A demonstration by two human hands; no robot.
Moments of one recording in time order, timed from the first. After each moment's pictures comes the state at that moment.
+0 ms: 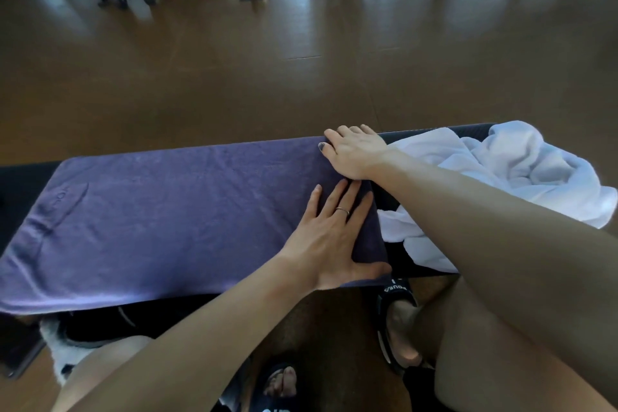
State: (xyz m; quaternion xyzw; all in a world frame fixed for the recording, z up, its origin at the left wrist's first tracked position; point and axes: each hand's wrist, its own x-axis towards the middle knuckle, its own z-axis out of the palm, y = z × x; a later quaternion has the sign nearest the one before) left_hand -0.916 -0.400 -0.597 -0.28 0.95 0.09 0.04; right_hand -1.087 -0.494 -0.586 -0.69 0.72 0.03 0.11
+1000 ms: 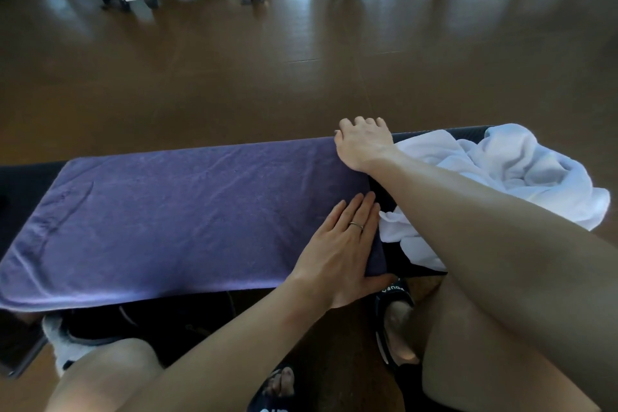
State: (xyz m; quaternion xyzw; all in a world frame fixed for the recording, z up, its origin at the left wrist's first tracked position) left_hand -0.925 -0.370 -0.600 -0.27 0.96 0.07 0.00; right_hand -1.095 -0.500 -0.582 -0.60 0.79 -0.02 0.09
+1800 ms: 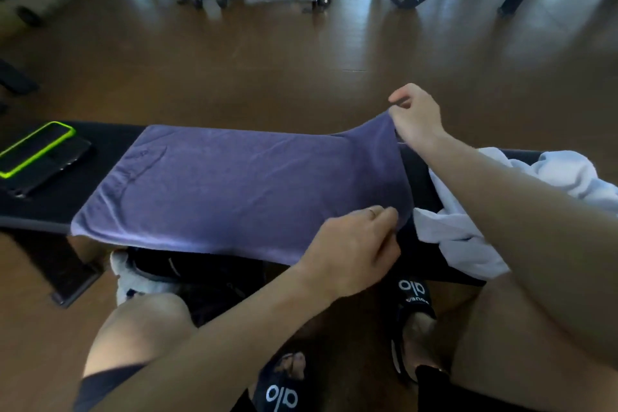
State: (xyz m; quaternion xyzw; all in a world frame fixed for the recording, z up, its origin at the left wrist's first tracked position) left_hand -0.877 -0.346 -0.546 -0.31 0.91 0.15 -0.23; right_hand -1.083 -0.499 -0.532 -0.50 0.73 -0.42 0.21
